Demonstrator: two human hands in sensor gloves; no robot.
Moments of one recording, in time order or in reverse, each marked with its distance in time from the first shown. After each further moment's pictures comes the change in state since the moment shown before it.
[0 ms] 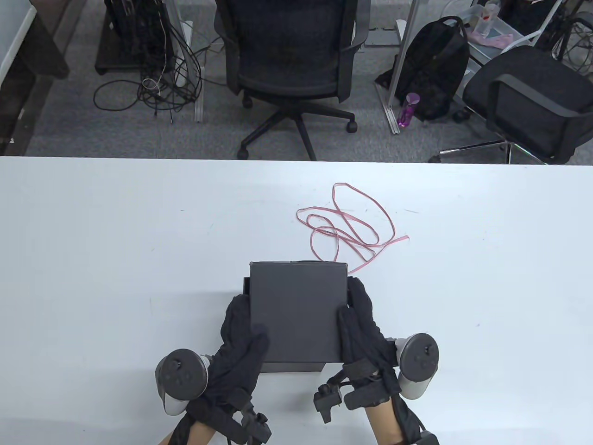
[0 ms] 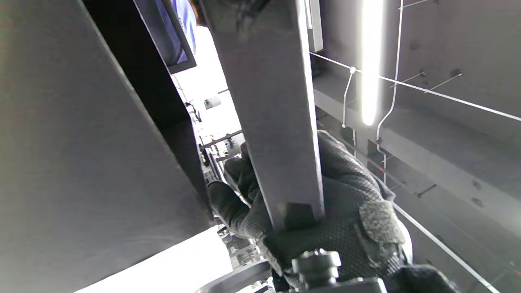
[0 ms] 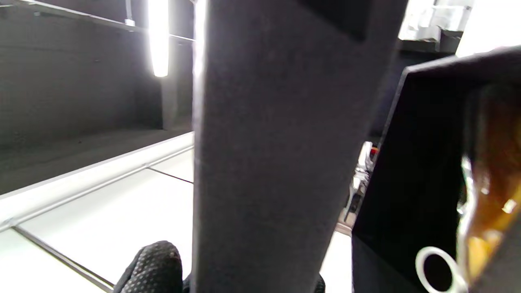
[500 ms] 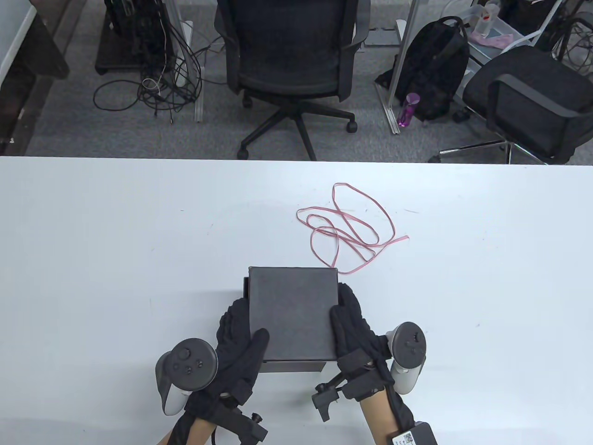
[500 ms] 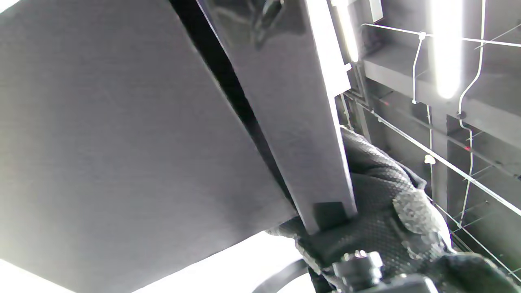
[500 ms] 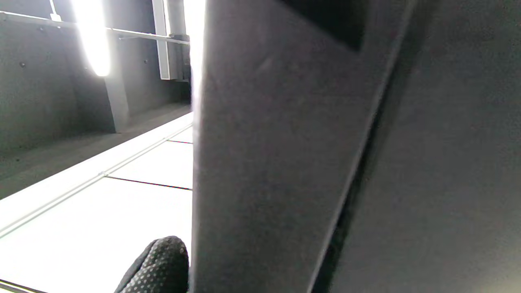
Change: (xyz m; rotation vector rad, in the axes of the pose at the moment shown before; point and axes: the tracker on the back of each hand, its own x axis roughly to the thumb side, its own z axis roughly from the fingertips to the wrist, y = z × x) left_hand -0.008 0.002 -0.003 -0.066 0.218 -0.124; right_hand -0.032 0.005 -0.002 0.028 0.146 -0.050
